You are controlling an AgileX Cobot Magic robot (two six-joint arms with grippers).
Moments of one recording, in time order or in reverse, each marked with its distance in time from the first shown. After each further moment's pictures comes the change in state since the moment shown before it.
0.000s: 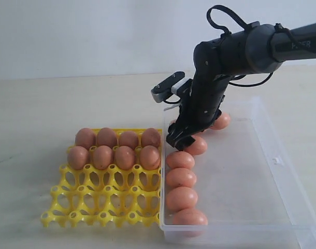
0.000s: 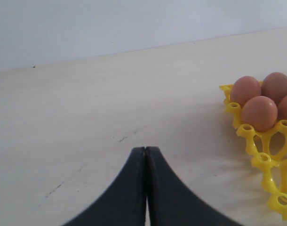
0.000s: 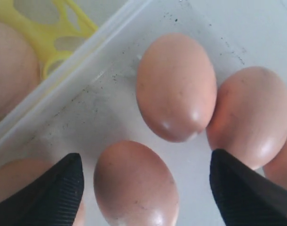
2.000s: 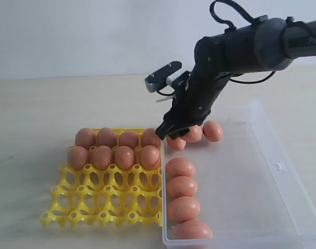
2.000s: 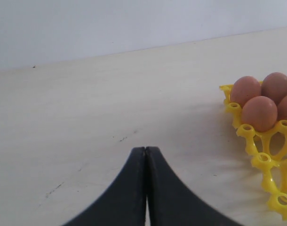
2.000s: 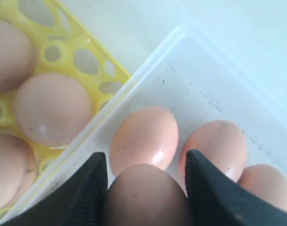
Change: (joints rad) left arm 0.000 0.000 0.000 0.000 0.000 0.000; right arm 0.031 -0.095 0.065 0.046 -0.115 0.035
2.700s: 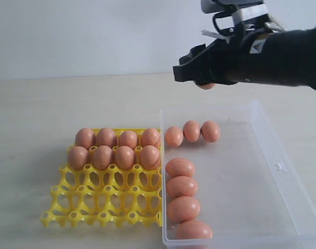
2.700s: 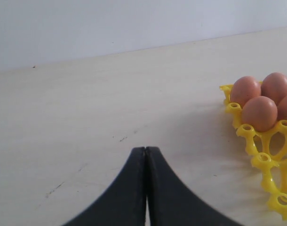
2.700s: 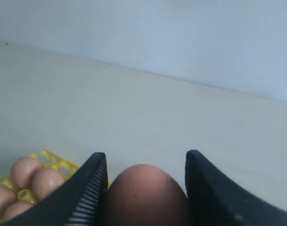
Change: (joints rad) left arm 0.000 0.000 0.000 0.000 0.000 0.000; right arm 0.014 -0.578 0.549 0.171 -0.722 0.136
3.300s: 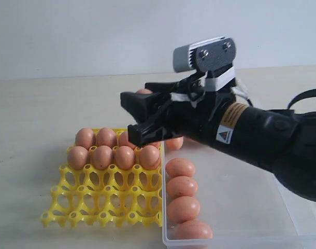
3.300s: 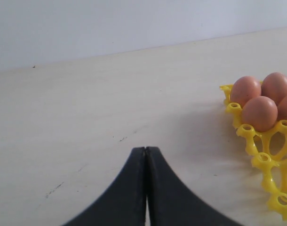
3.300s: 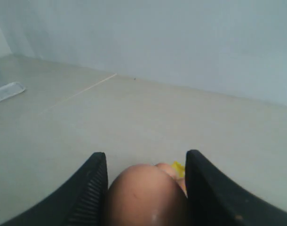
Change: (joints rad) left arm 0.000 0.000 0.000 0.000 0.000 0.000; right arm 0.195 0.106 0.237 -0.444 -0.627 0.498
